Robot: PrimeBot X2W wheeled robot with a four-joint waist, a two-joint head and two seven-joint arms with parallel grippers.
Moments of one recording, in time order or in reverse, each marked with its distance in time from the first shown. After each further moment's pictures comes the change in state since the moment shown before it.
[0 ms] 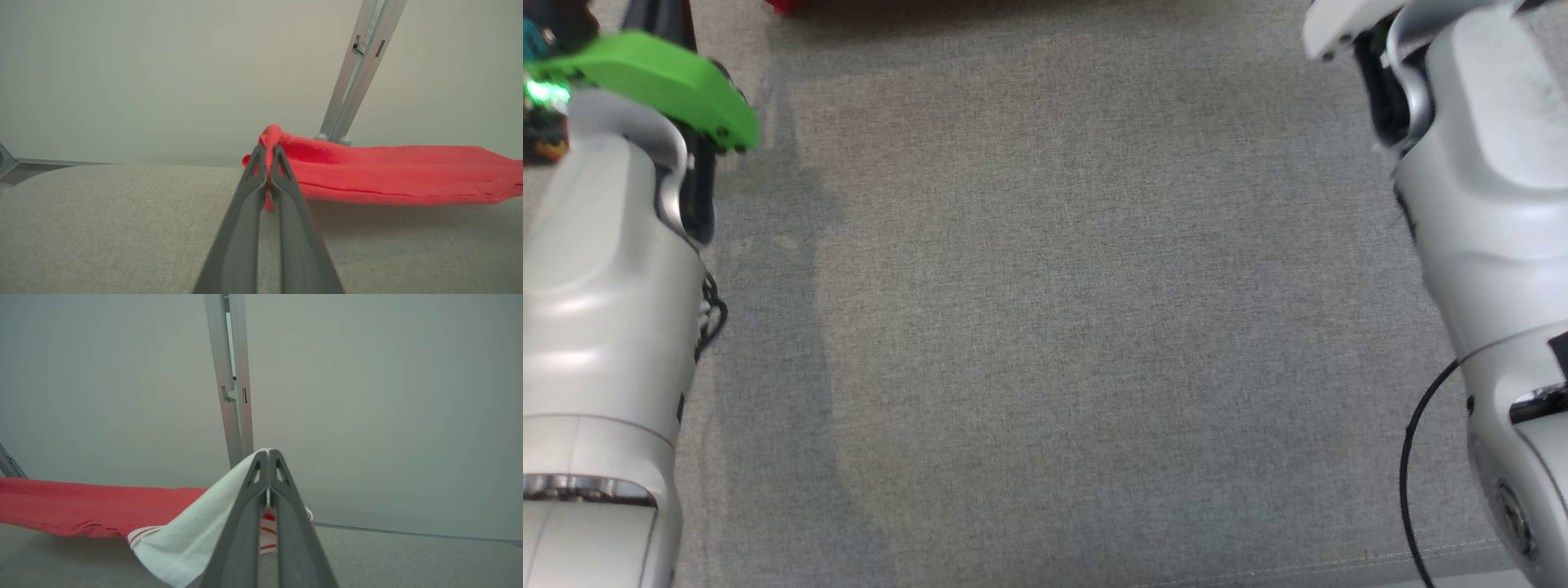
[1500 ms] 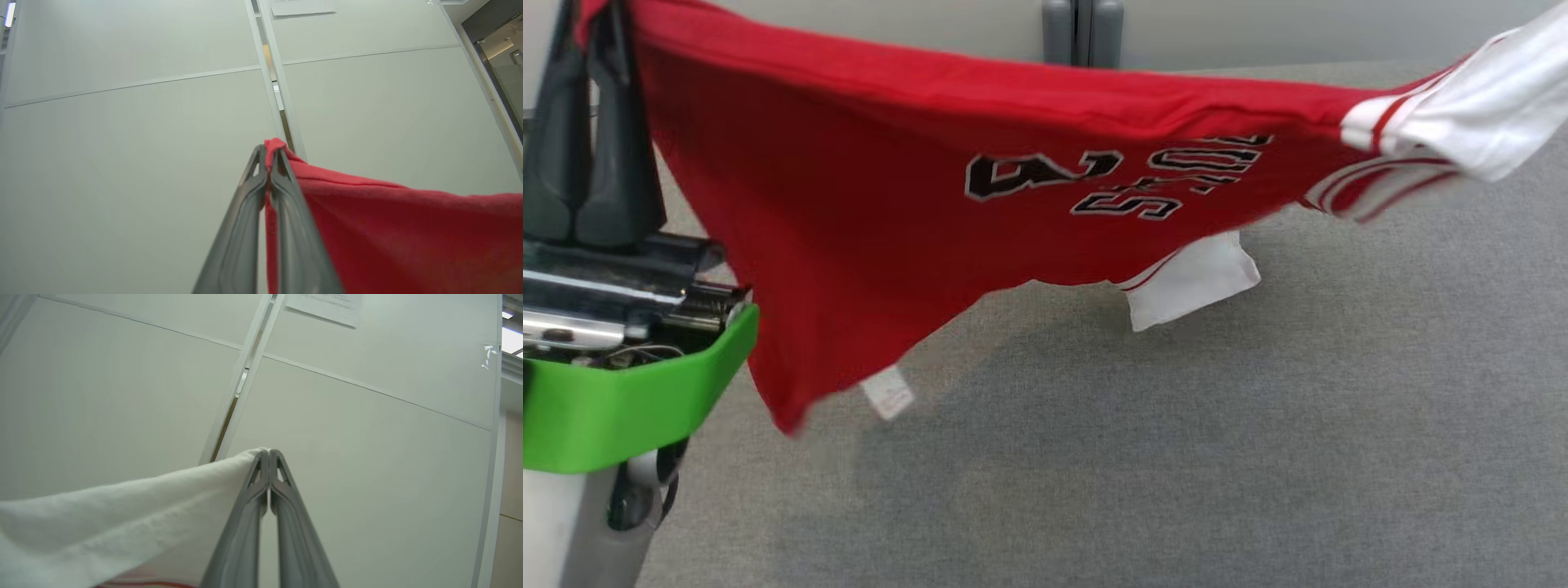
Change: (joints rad) left arm 0.658 0.282 0.003 -1.469 0.179 0.312 0.042; right arm 0.825 -0.158 -0.378 -1.365 -0.205 0.000 0.156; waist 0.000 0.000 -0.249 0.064
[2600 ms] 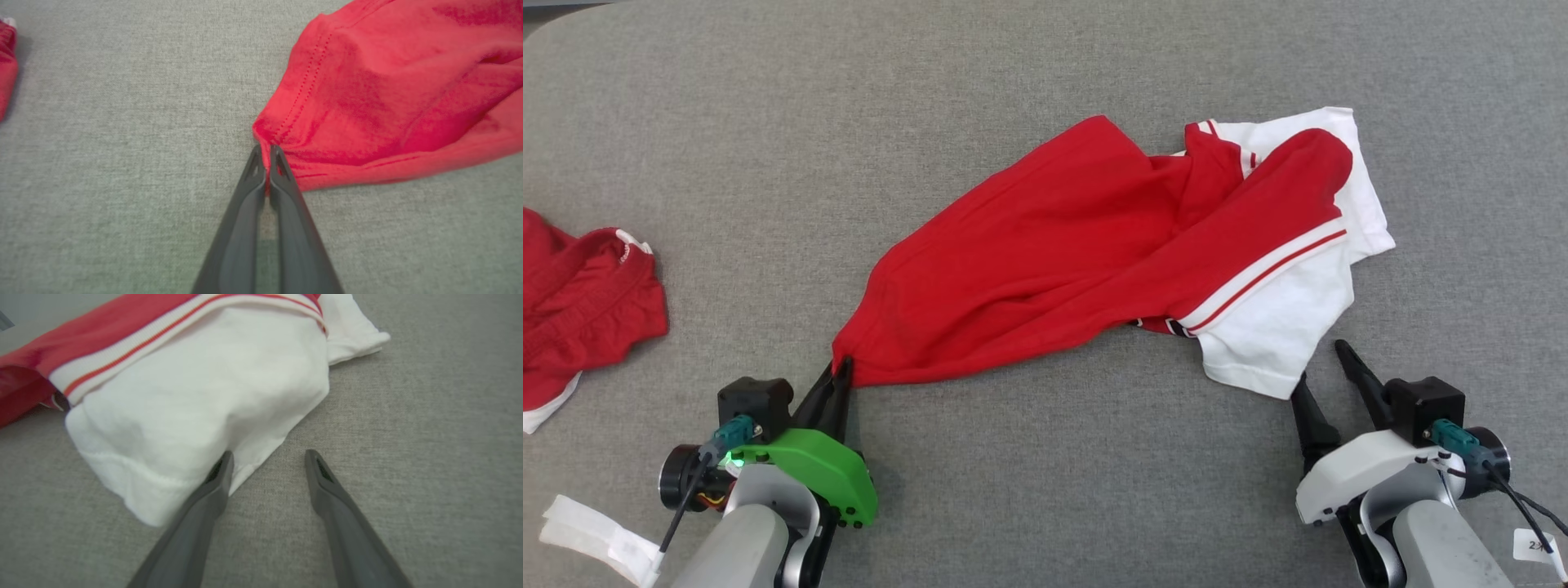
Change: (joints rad) left arm 0.165 -0.178 -0.212 0.862 -0.249 -0.145 0.103; right arm 0.215 0.208 0.261 0.847 0.117 -0.001 -0.096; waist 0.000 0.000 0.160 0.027
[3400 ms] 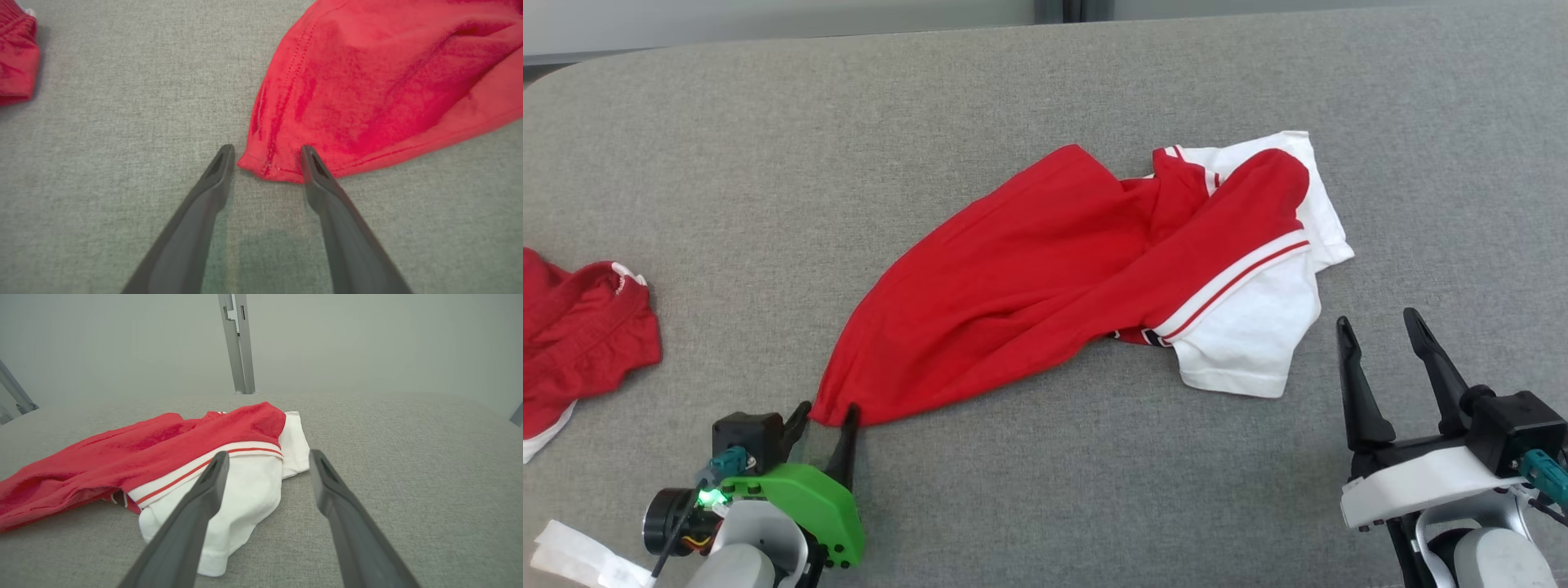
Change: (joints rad) left arm 0.109 0.043 0.013 -0.110 0.010 0.048 0.090; right arm 0.160 0.035 -0.104 -0.428 -0.051 0.000 0.047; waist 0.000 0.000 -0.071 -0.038
